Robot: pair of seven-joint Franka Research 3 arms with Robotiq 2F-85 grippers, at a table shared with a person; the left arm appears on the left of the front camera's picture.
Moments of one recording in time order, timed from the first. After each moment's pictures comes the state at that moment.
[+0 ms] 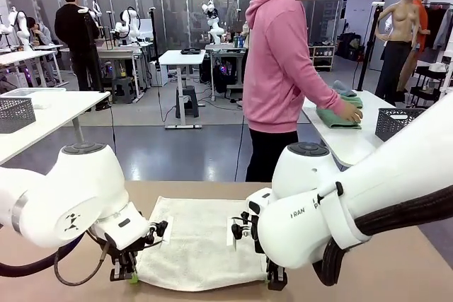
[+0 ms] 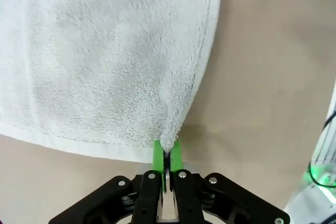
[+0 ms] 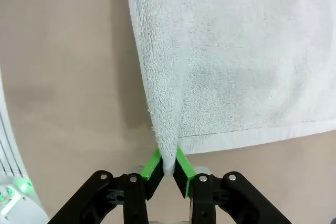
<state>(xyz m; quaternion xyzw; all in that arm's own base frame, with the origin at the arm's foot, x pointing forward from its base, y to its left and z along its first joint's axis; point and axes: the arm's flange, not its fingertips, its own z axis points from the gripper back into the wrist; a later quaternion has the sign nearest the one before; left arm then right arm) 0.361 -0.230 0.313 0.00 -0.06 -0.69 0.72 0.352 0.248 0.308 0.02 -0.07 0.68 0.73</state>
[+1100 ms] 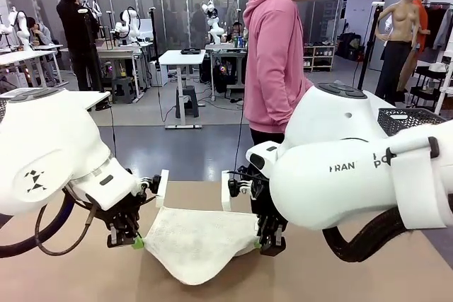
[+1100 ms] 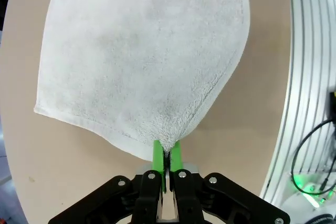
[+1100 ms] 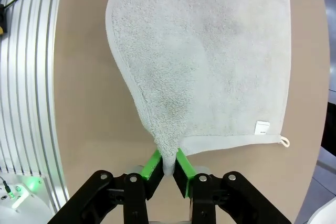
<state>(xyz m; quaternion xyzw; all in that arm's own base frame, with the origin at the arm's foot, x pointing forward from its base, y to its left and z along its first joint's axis) 0.336 -0.233 0.416 -0.02 -0.15 -0.68 0.72 0.321 0.256 0.419 0.03 -0.15 0.69 0.70</state>
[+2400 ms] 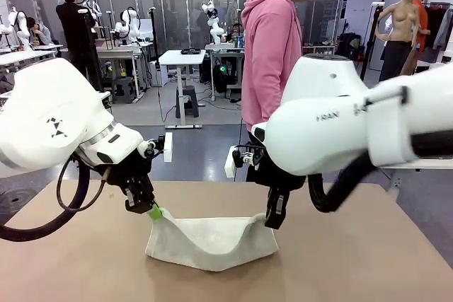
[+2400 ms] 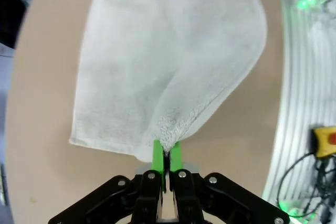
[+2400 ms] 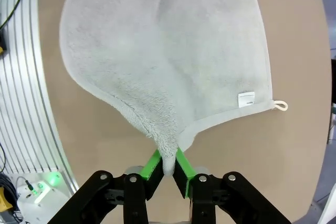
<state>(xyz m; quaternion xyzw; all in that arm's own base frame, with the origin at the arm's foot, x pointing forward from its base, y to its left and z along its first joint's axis) 0.392 -0.237 0.451 -0.11 -0.18 -0.64 0.74 0.379 0.247 0.443 0.04 -0.09 0.62 0.78</state>
